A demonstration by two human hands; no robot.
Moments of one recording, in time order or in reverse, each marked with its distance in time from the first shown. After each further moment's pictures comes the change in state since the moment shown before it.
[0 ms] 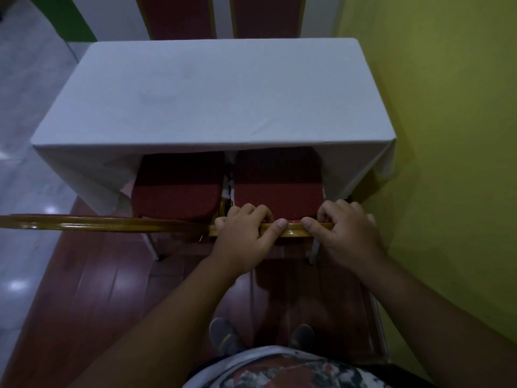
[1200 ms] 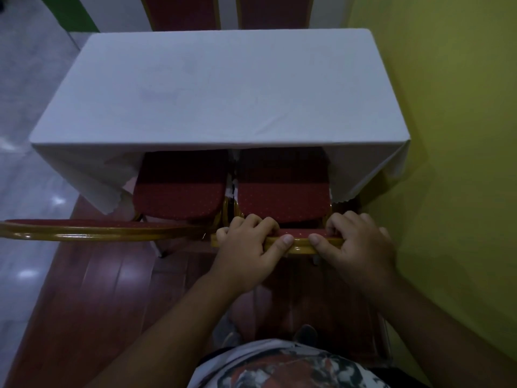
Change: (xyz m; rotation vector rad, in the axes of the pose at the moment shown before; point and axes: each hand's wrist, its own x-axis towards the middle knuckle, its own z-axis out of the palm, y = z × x) left_hand 0.001 0.000 -0.002 0.001 -0.033 -0.004; right_hand 0.001 0.005 0.007 -0.050 0.044 -0.051
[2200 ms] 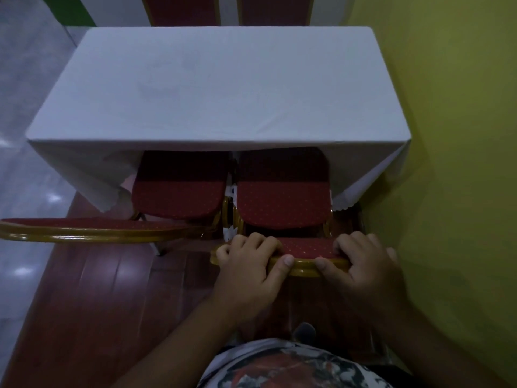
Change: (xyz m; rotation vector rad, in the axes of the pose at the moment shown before) left_hand -0.036 0.003 0.004 -0.015 -0.061 -0.016; right_hand -0.041 -0.002 0.005 0.021 0.047 -0.011
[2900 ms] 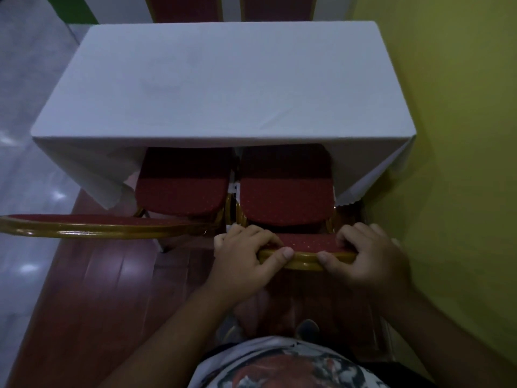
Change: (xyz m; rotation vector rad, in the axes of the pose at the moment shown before) left_hand 0.010 -0.015 -0.005 -0.087 0.094 0.014; right_hand 0.013 0.004 -0.004 0.001 -0.069 0.027
